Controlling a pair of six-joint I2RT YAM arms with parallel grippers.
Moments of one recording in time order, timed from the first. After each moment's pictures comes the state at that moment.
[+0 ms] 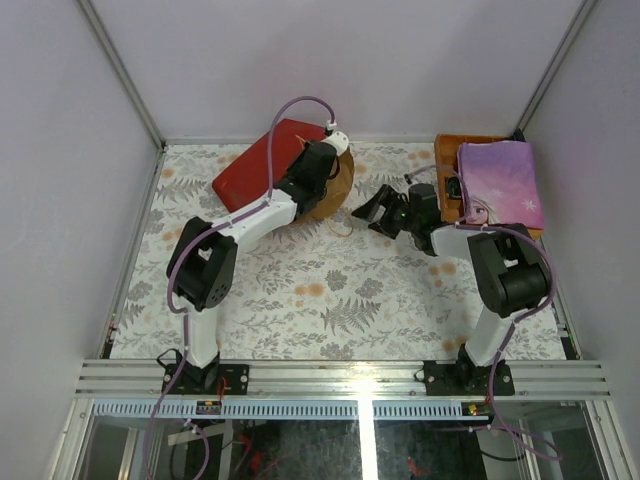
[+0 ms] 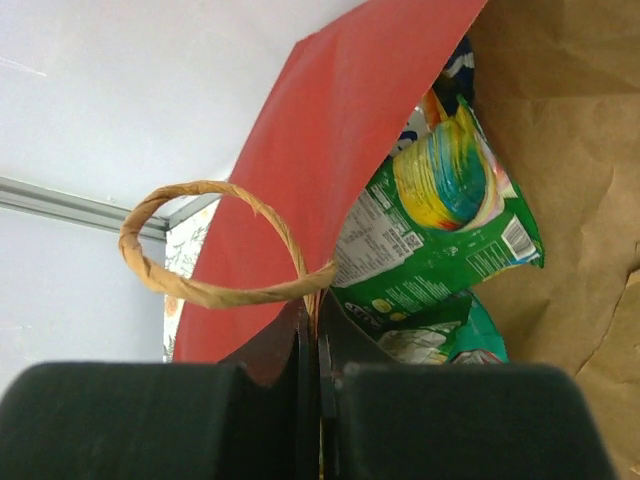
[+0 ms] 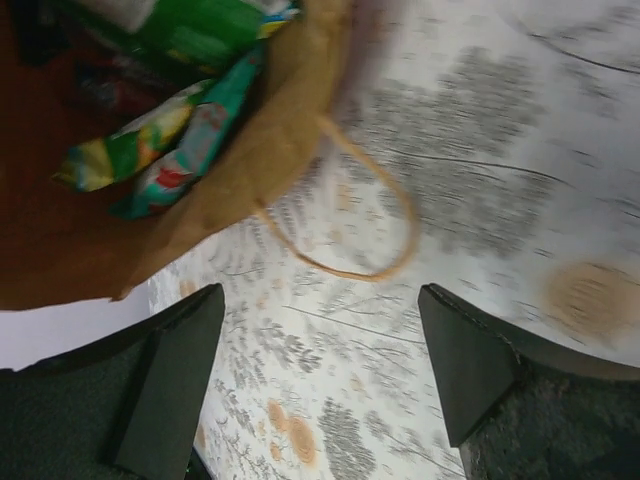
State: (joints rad) left arm -0.58 1.96 1.56 -0.01 -0.69 0.43; right arm 0.29 1.79 0.84 0.43 -0.43 0.89
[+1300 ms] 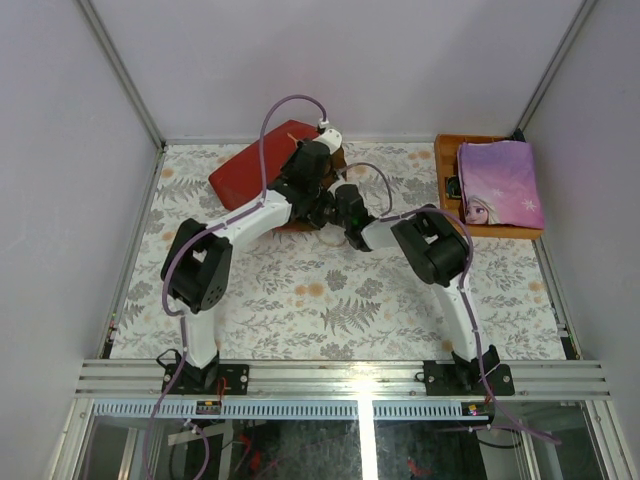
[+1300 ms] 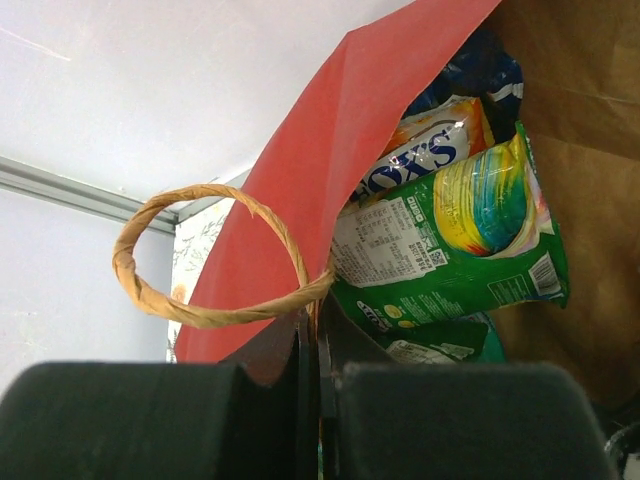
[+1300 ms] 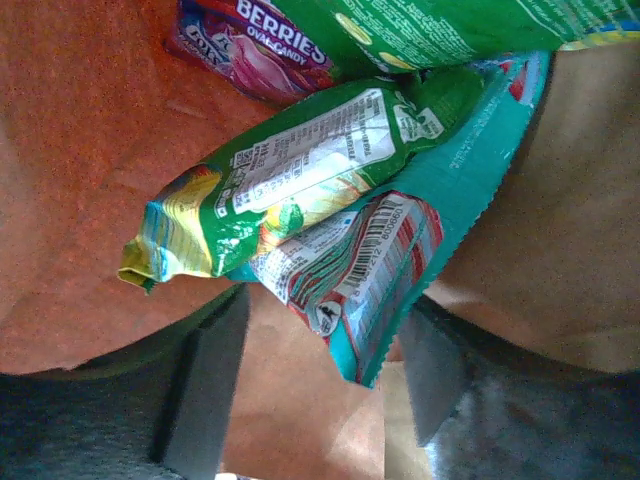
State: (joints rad) left arm -0.56 1.93 1.50 0.05 -0.70 0.42; right arm 0.62 2.30 1.32 0.74 -0.35 1.14
